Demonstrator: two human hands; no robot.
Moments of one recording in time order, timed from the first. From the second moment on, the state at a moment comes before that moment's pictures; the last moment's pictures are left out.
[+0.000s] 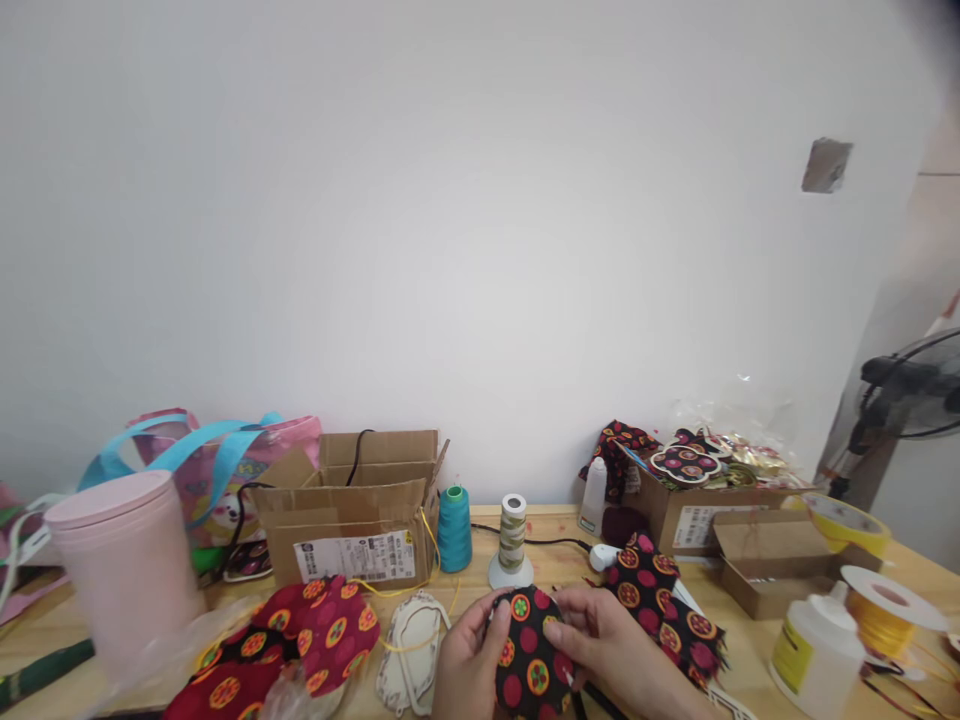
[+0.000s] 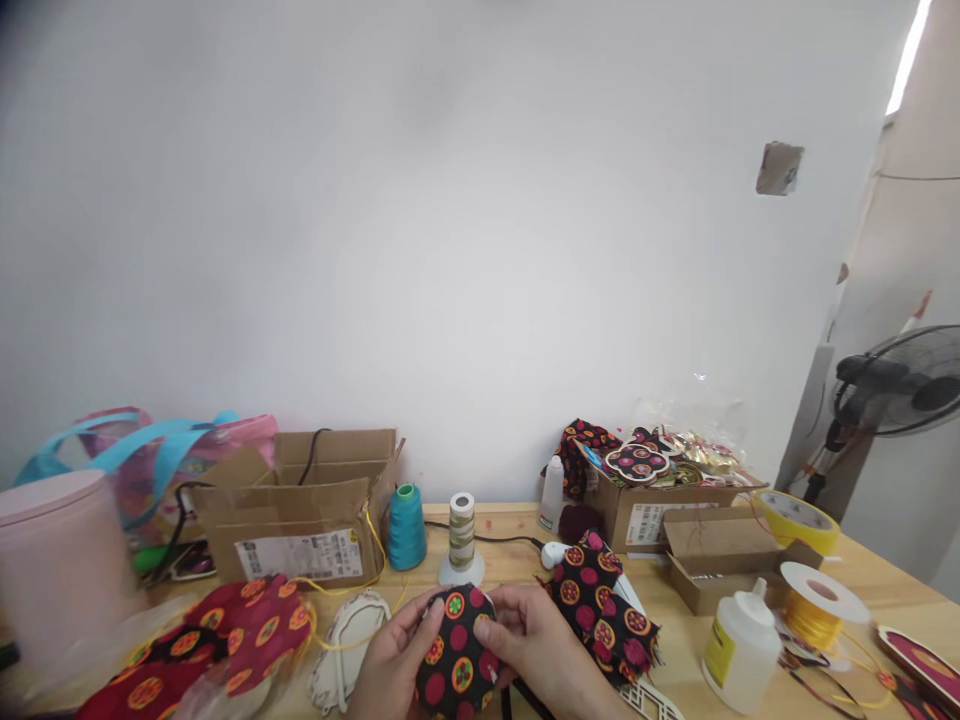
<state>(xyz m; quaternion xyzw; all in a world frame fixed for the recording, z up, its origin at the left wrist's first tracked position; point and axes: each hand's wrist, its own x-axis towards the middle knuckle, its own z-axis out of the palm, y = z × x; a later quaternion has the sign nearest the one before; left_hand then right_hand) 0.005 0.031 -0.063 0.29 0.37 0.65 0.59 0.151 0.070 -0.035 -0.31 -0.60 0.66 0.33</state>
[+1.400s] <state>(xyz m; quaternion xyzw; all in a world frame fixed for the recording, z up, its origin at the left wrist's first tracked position) 0.017 0.031 -0.048 0.18 0.31 0.68 0.64 0.156 0.073 -0.028 -0.24 -0.58 0.70 0.35</state>
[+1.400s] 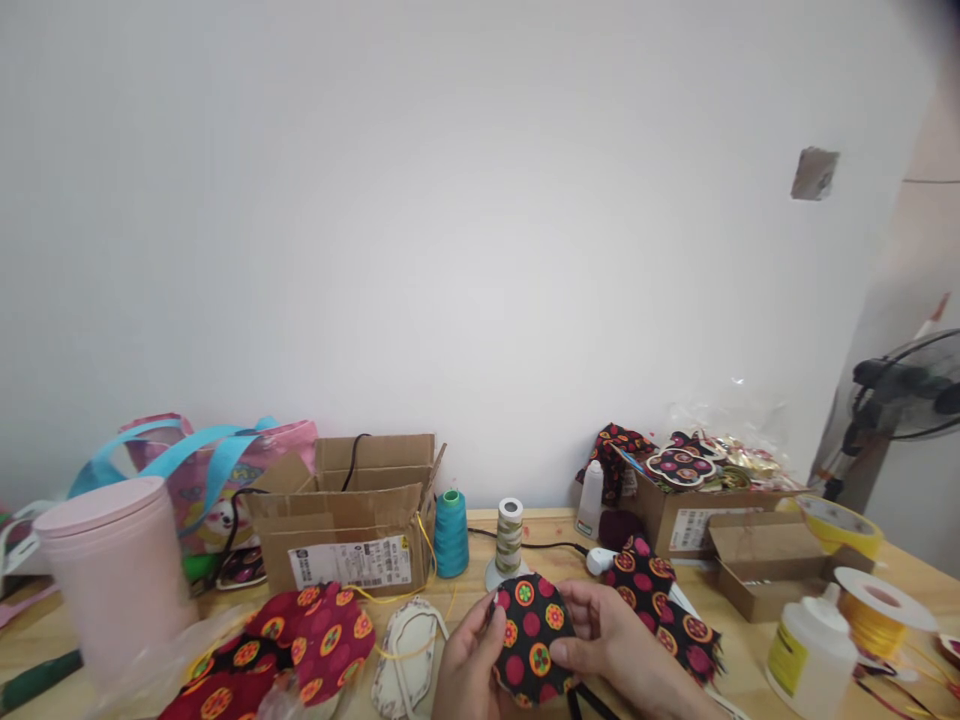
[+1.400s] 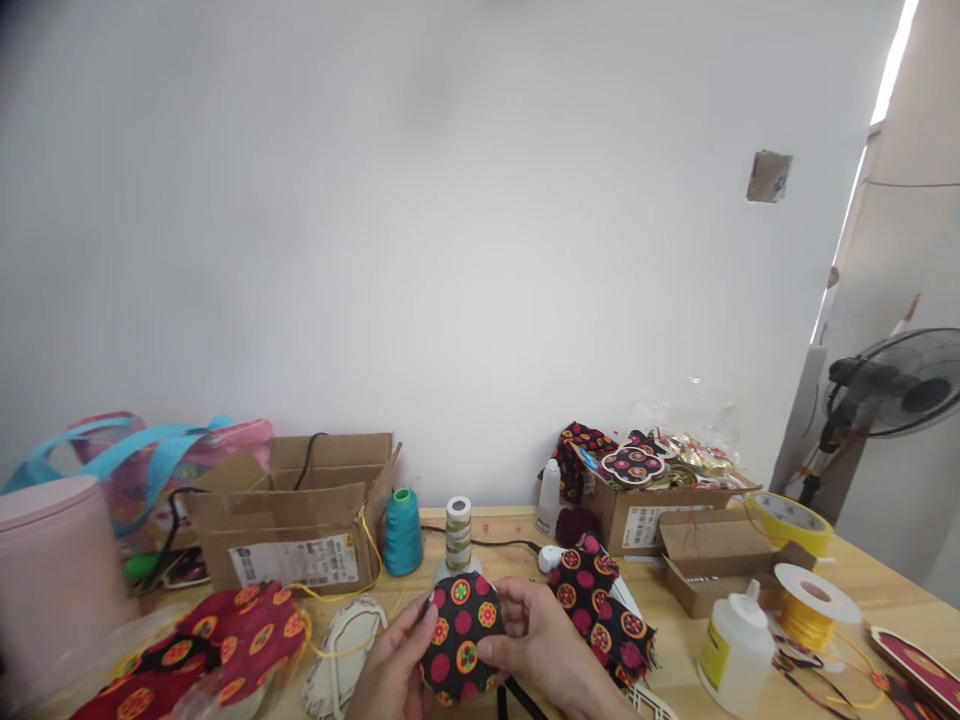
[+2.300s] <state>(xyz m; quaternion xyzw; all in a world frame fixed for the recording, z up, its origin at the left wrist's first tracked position) 0.008 0.030 -0.053 0.26 0.38 0.64 0.61 0.154 0.070 -0.028 -0.28 -0.55 0.70 0.36</state>
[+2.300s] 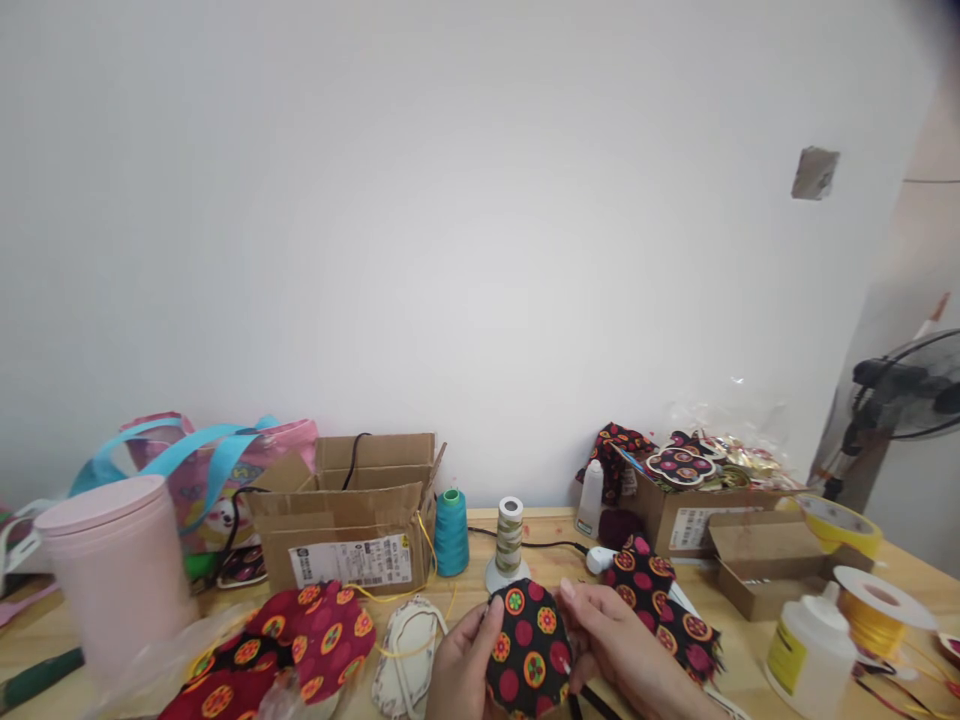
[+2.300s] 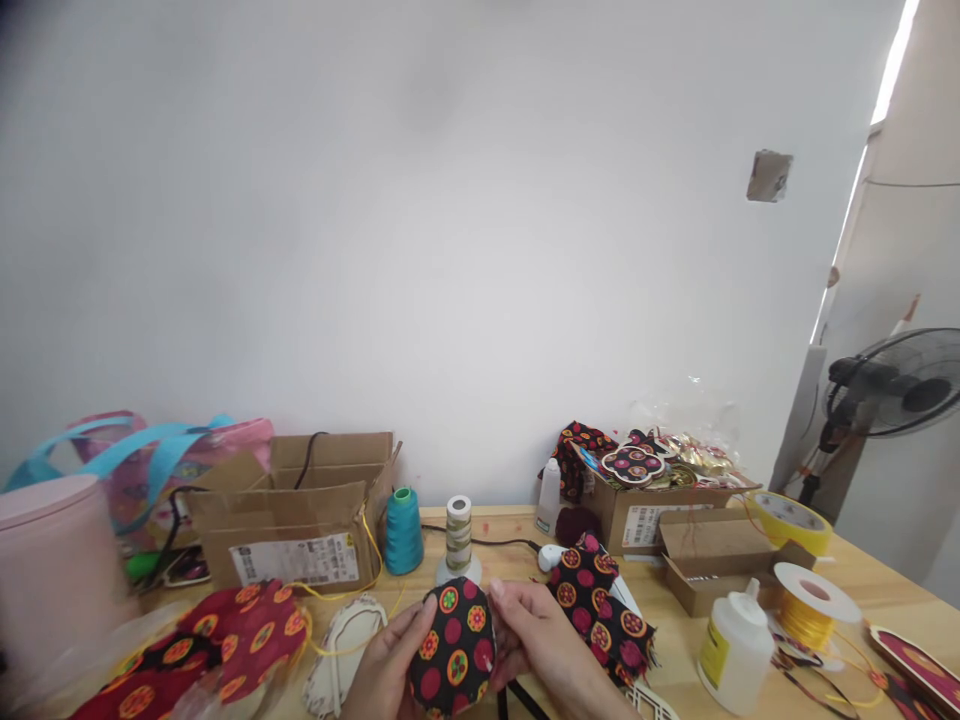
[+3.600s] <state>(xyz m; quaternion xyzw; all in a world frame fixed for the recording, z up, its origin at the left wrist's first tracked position) 0.017 0.025 -0.043 0.21 0.40 0.58 0.67 0.158 0.081 -0.030 -0.33 -0.48 0.69 0.43</state>
